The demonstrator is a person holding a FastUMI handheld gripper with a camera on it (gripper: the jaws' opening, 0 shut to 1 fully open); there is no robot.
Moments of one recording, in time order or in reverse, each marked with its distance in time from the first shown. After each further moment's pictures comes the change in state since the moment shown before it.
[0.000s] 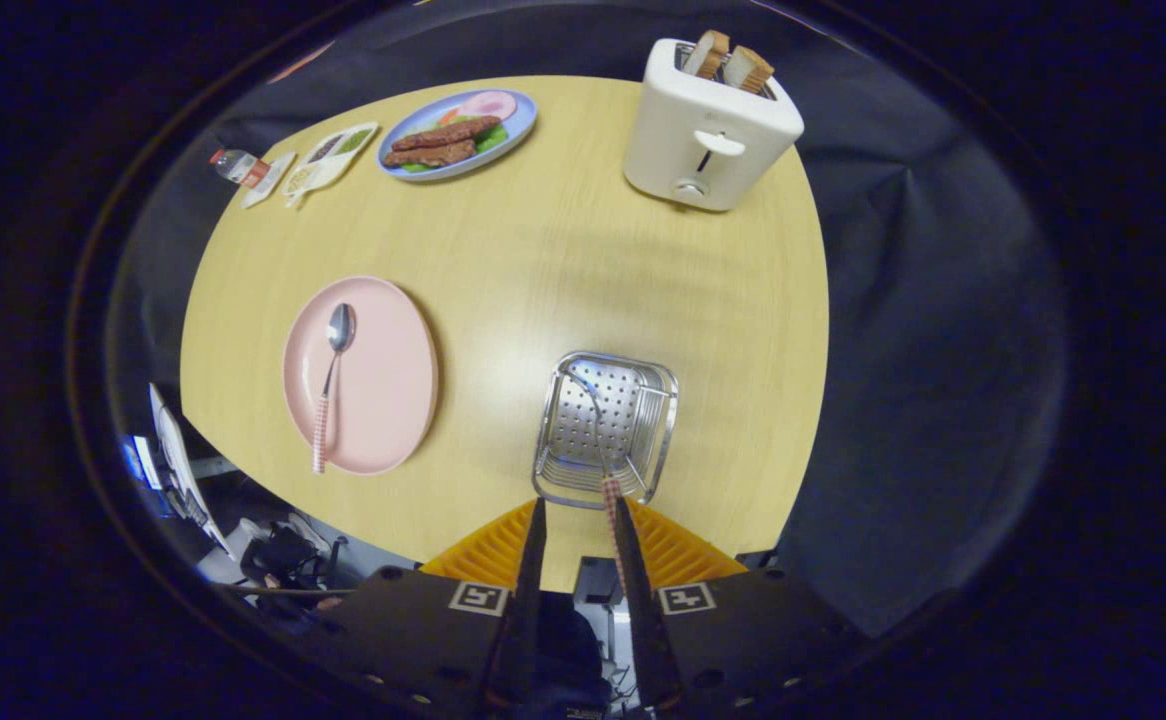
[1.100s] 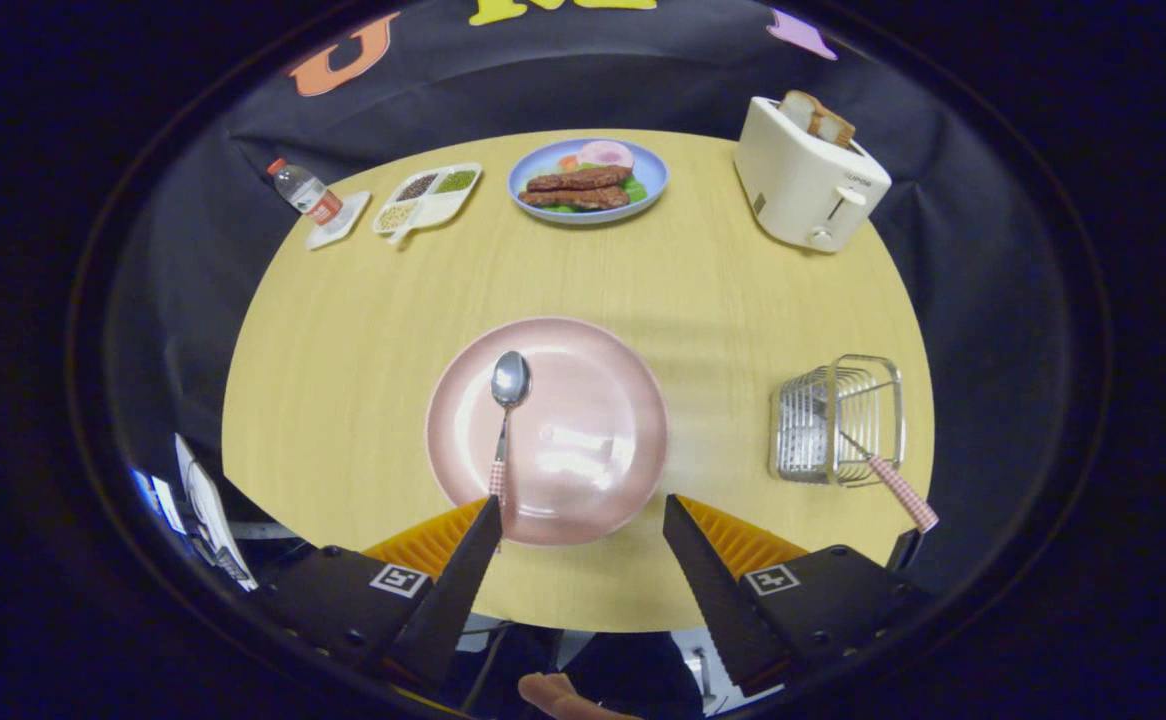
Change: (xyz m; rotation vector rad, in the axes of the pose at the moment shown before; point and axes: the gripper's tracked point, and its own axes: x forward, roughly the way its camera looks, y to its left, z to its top) arm 0.029 0.199 0.005 0.126 -0.229 0.122
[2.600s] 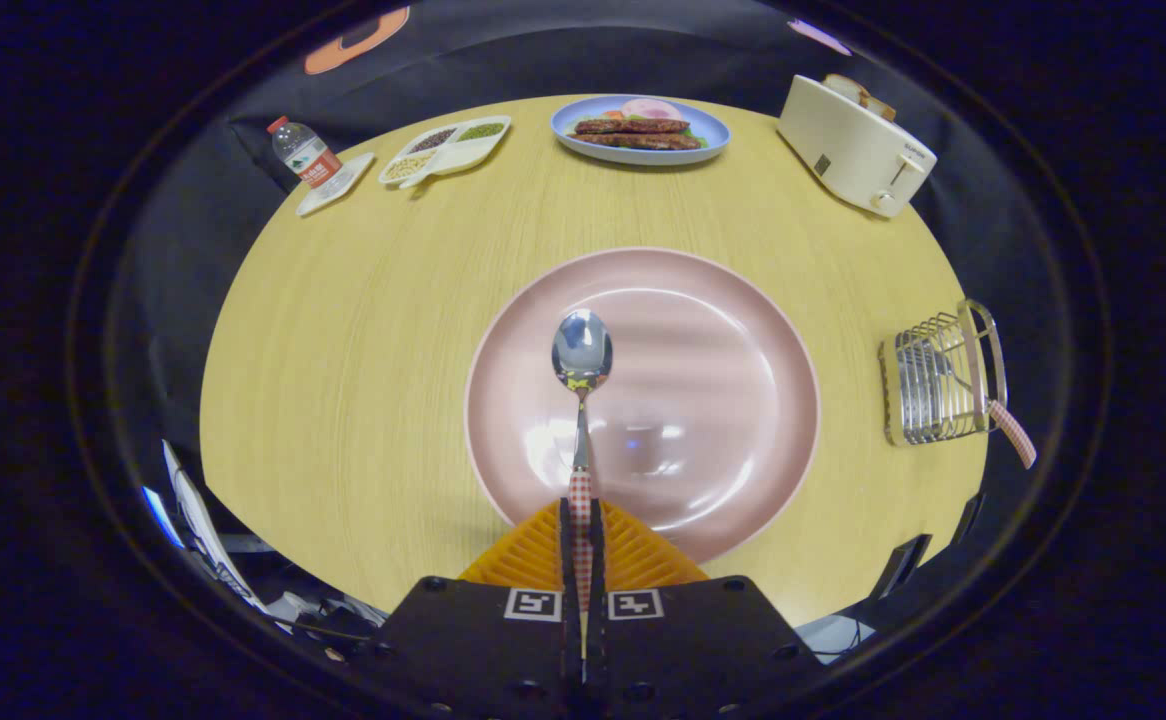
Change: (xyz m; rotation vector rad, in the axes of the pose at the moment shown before) arm 0.067 0.061 -0.027 -0.008 0.000 -0.028
